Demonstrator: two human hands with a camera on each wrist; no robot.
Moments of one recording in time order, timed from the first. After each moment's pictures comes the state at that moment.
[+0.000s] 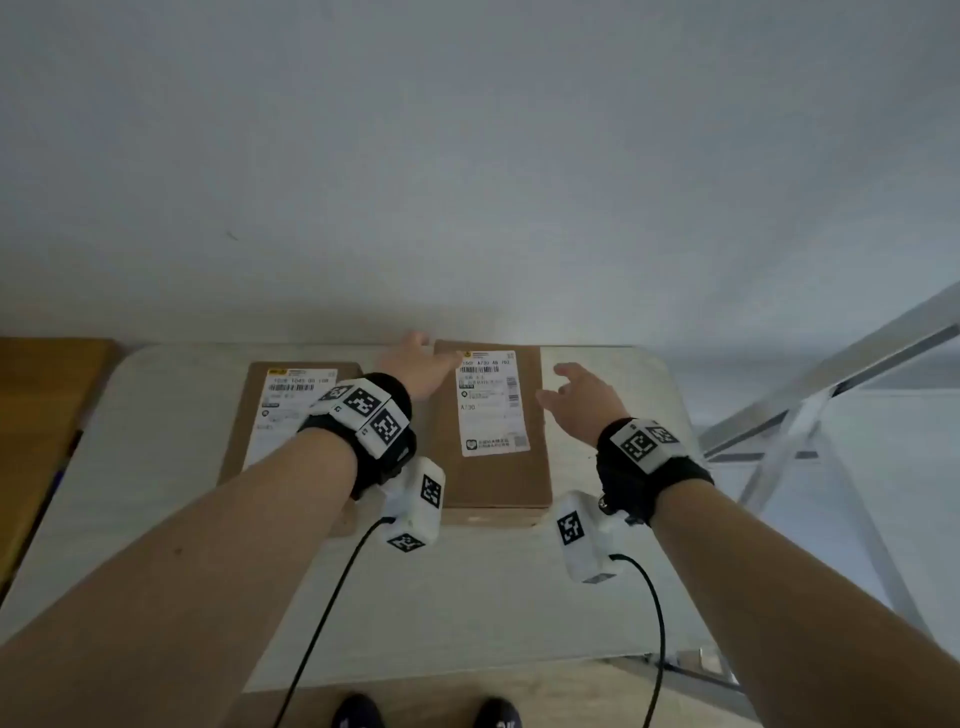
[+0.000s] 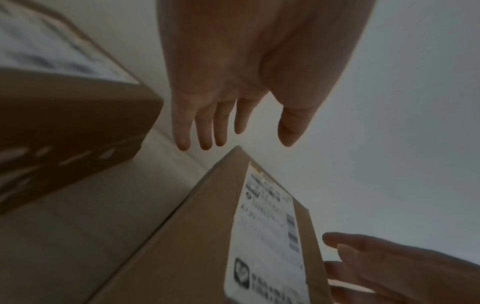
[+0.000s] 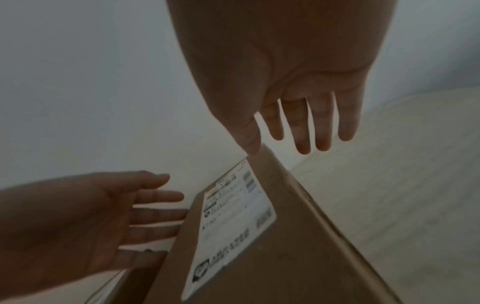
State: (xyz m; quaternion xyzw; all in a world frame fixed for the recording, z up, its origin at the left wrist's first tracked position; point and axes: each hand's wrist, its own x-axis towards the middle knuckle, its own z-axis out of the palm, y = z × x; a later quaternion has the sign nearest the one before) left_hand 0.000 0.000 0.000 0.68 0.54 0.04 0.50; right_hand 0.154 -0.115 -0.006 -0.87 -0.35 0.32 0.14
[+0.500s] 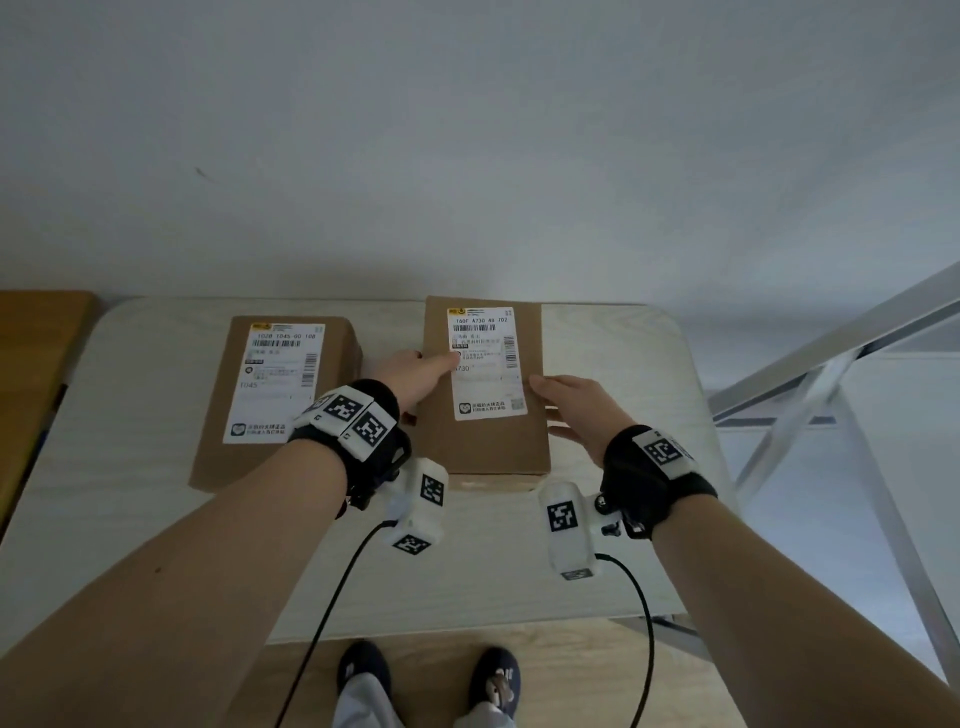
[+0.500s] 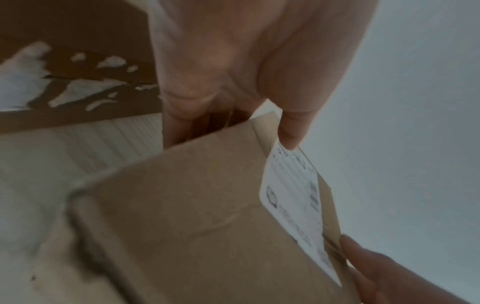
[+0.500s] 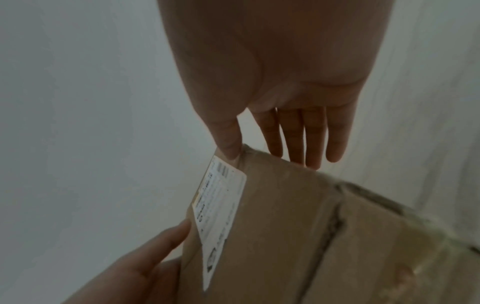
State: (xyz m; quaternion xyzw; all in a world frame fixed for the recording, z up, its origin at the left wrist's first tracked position) left_hand -0.008 -0.026 -0.036 0.54 0.59 -0.02 0.60; right_hand 0.147 -0.140 -0.052 -0.78 -0.18 0.50 0.34
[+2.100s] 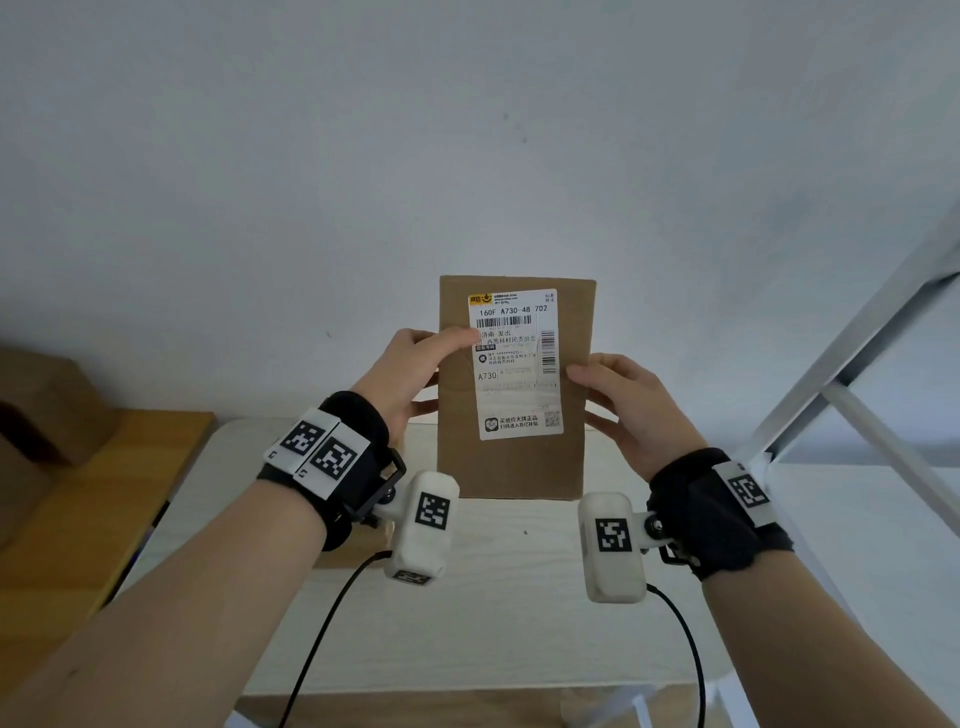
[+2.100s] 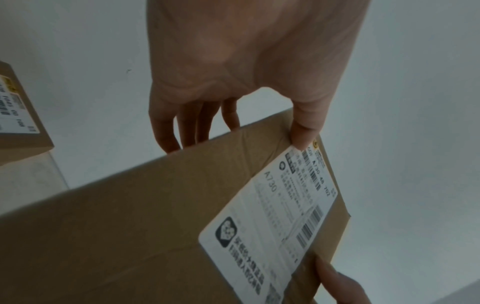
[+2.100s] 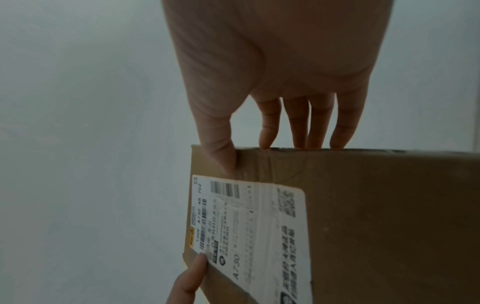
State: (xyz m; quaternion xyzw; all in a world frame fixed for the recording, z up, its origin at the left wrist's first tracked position) left_hand -0.084 -0.079 0.156 0.55 0.42 0.28 0.67; right_hand 0.091 -0.204 0.155 -0.62 -0.28 0.40 0.61
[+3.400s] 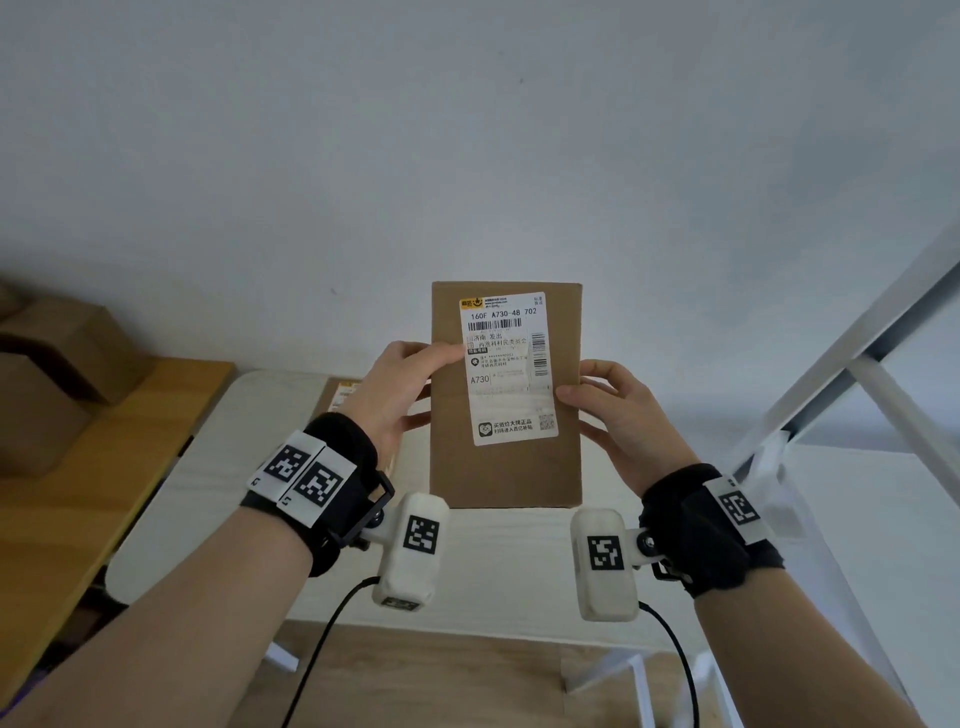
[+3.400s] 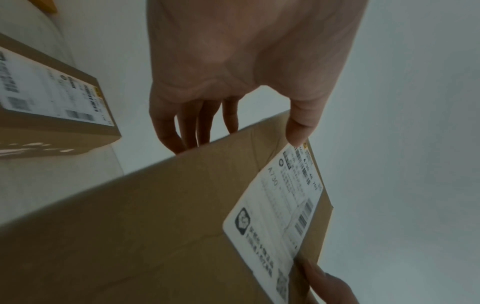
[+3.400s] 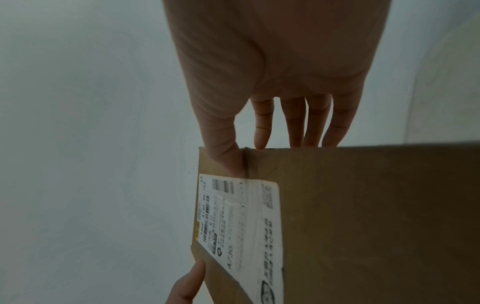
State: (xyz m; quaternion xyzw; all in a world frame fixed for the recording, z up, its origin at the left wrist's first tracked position) left_hand -0.076 -0.132 0.131 0.50 0.50 0.28 0.65; right_hand 0.111 -0.234 0.121 -0.60 -0.29 0.47 0.59
